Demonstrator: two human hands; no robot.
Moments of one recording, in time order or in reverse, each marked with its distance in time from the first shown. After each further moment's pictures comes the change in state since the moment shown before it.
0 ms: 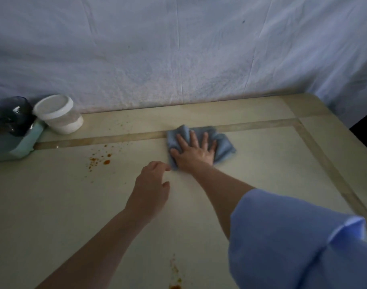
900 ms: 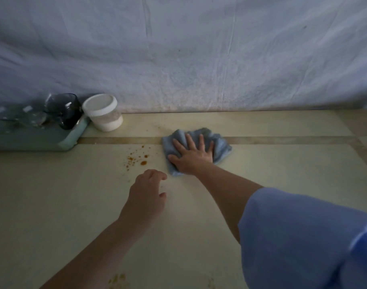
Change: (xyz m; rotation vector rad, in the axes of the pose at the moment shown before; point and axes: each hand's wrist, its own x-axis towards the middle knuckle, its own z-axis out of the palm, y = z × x) left_hand -0.014 -0.072 -0.035 0.096 0.059 -0.179; right_hand 0.029 -0.085 0.022 -0.087 -0.087 -0.263
